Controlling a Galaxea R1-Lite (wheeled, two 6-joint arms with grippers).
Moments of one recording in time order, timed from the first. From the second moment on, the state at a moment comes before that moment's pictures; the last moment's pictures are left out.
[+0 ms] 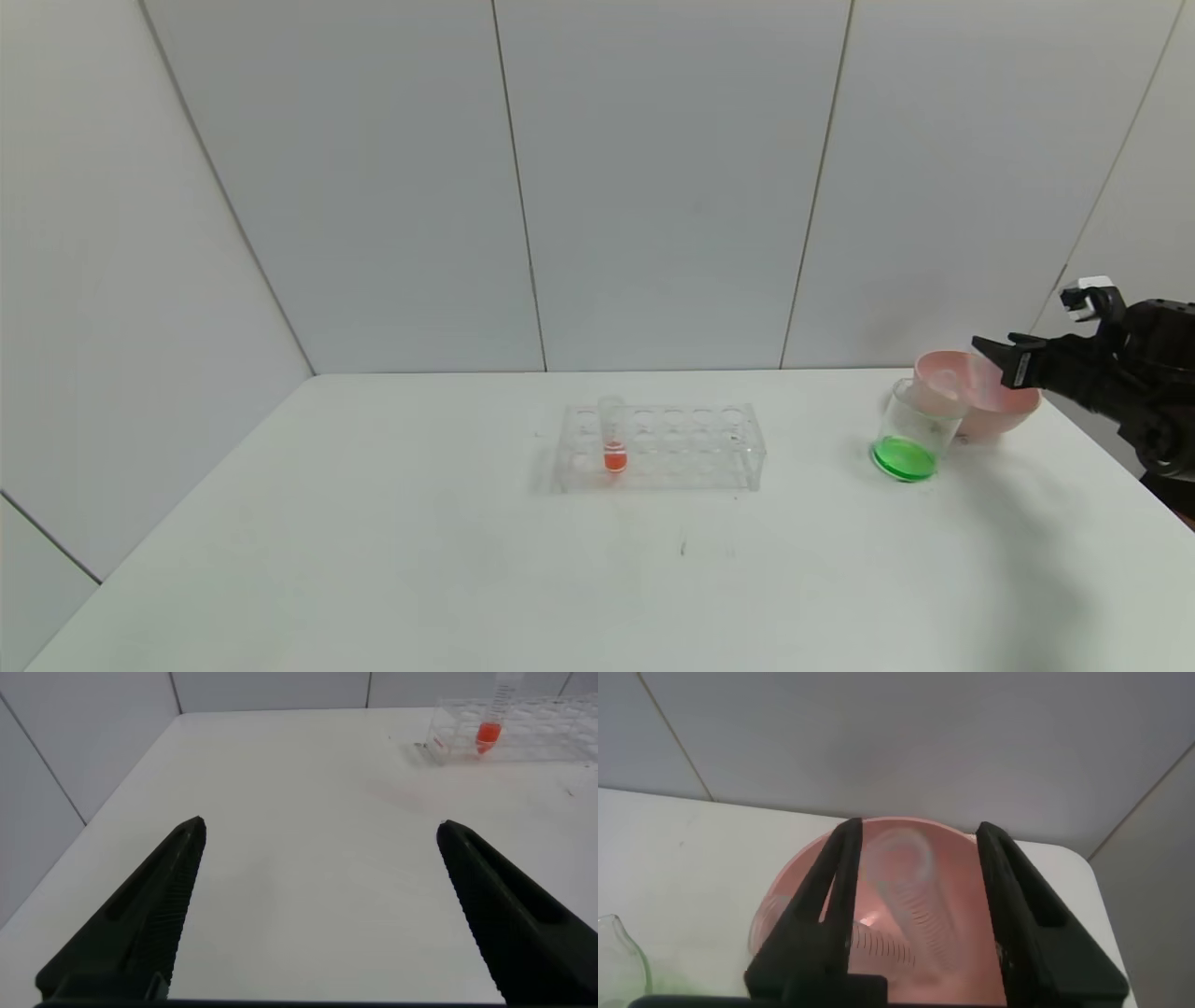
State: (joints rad) left arm 0.00 0.00 0.00 0.00 0.00 0.00; right arm -0.32 2.24 -1.22 -0.90 0.42 -0.09
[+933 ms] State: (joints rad) left arm 0.00 0.00 0.00 0.00 0.00 0.00; right arm 0.03 2.14 -1.22 -0.86 0.02 0.05
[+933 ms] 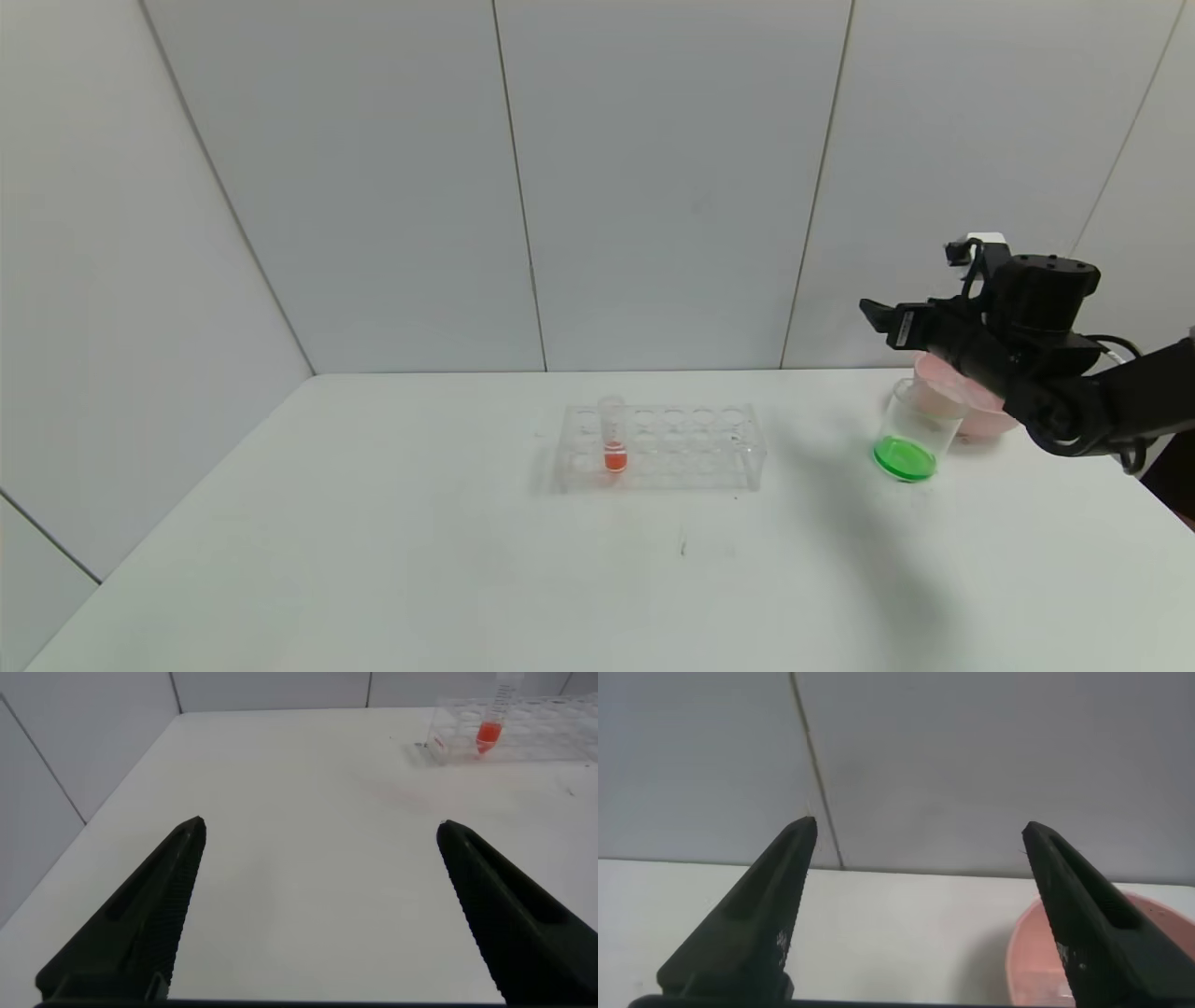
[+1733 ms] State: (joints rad) left arm 0.00 0.00 0.00 0.00 0.00 0.00; right arm 0.16 1.45 -0.63 -0.87 0.00 0.07
